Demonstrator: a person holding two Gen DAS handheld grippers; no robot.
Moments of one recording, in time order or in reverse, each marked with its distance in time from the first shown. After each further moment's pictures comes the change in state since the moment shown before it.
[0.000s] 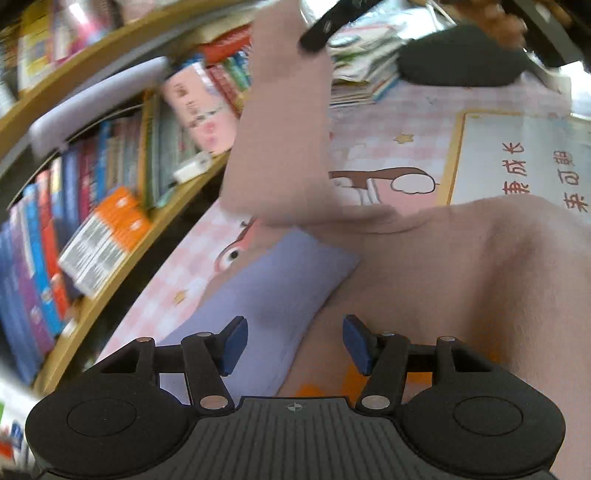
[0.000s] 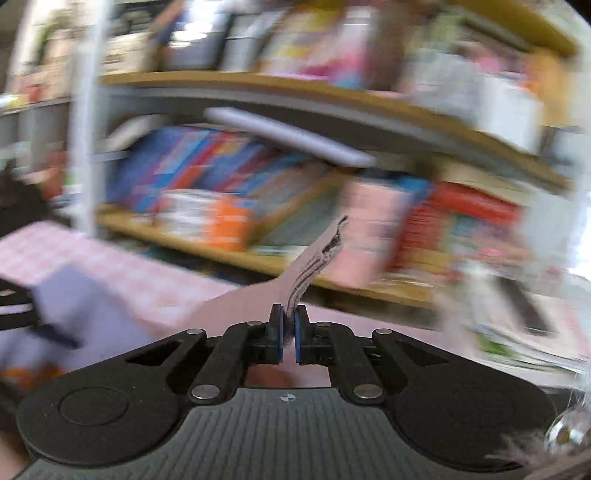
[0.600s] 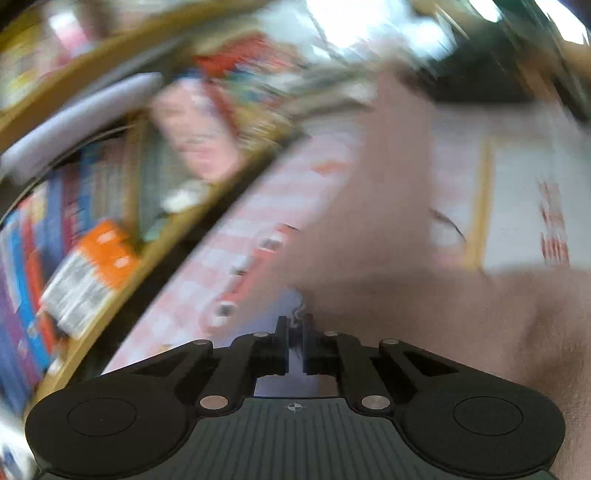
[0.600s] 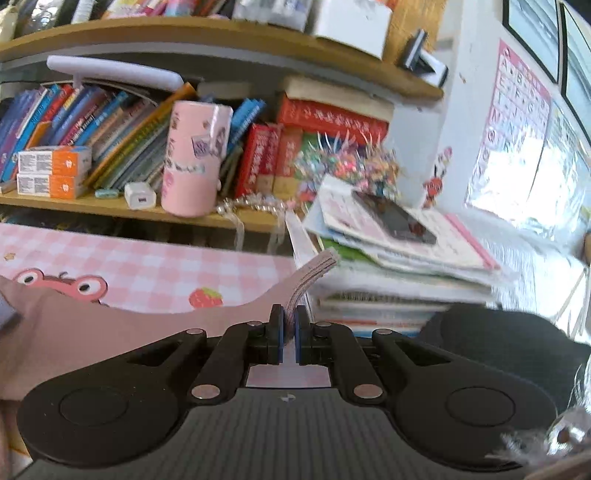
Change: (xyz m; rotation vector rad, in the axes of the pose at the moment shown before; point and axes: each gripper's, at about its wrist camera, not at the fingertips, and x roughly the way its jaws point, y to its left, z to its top) left arm 0.023 0.014 0.029 -0.079 -0.073 0.030; right arm 0.023 -0.090 -0.080 0.108 0.115 -0.259
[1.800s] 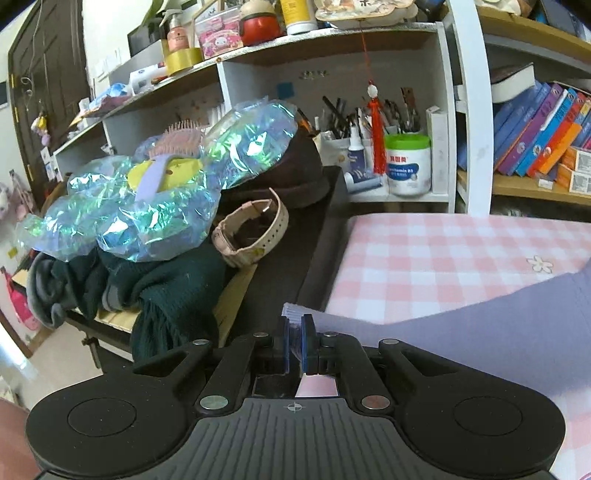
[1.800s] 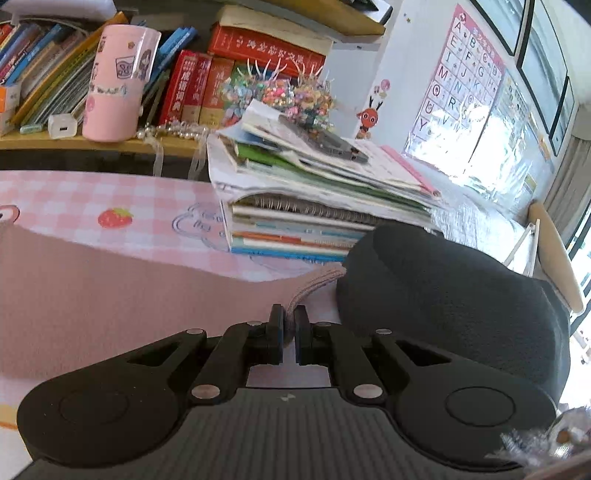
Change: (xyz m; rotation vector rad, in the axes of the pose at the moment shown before) left arm -0.233 0.231 -0.331 -0.843 0.204 0.791; right arm 0.022 -0.024 -0.046 0.009 0.154 -0.216
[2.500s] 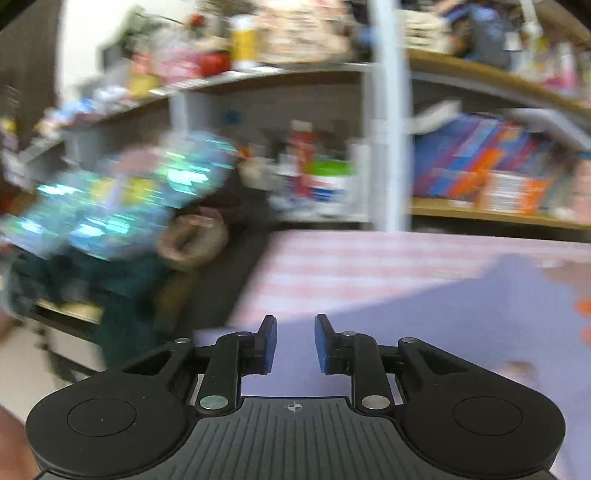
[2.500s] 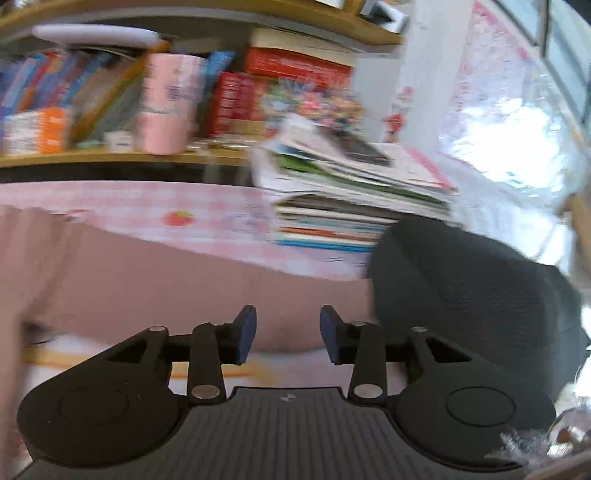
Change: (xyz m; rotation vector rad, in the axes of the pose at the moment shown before) left arm -0.077 -0.030 -0.018 -0.021 -0.059 -0.247; right arm -0.070 -0.002 -0.008 0.013 -0.007 0.247
